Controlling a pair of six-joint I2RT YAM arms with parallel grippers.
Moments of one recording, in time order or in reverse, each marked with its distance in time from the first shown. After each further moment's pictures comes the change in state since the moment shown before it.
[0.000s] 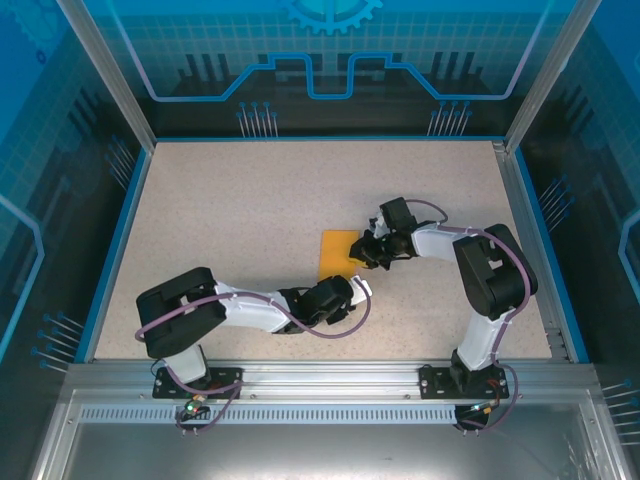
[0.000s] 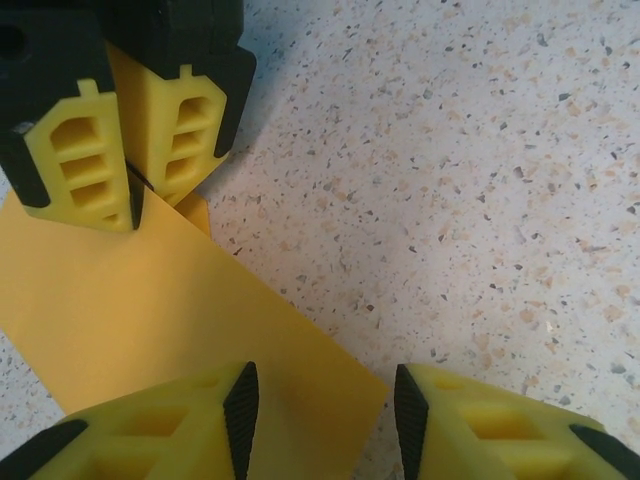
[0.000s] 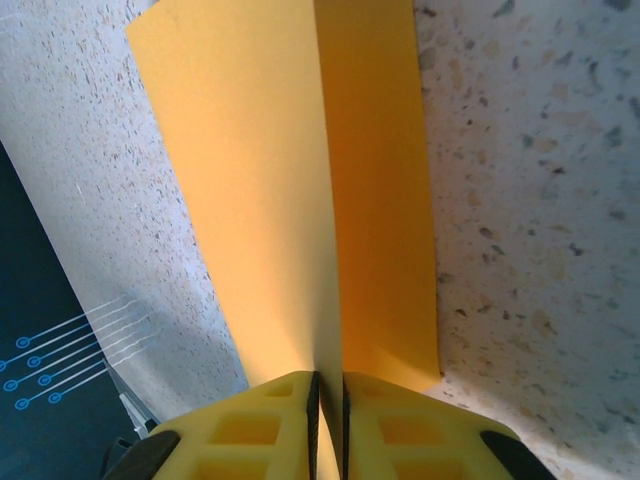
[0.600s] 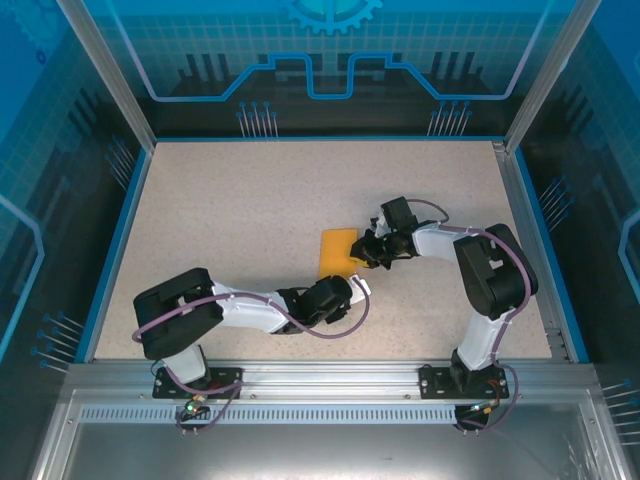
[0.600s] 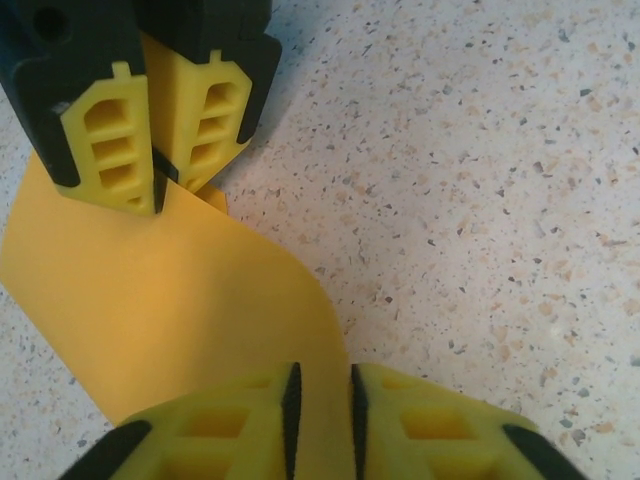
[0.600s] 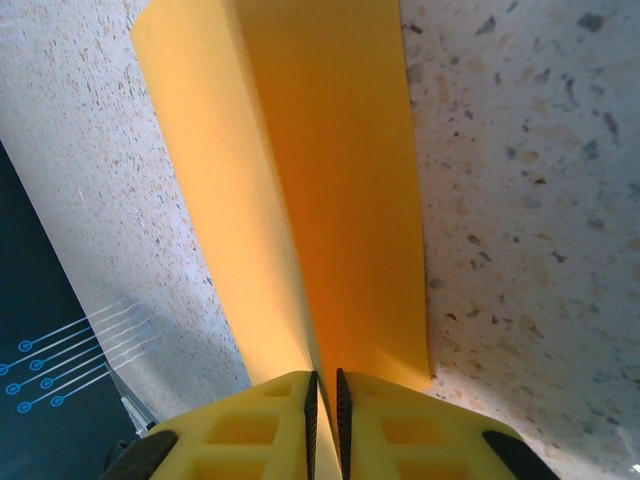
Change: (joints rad) left arm 0.000 -0.014 -0.008 -0.008 -0.026 0.002; right arm -0.006 0.000 0.000 0.000 0.000 0.000
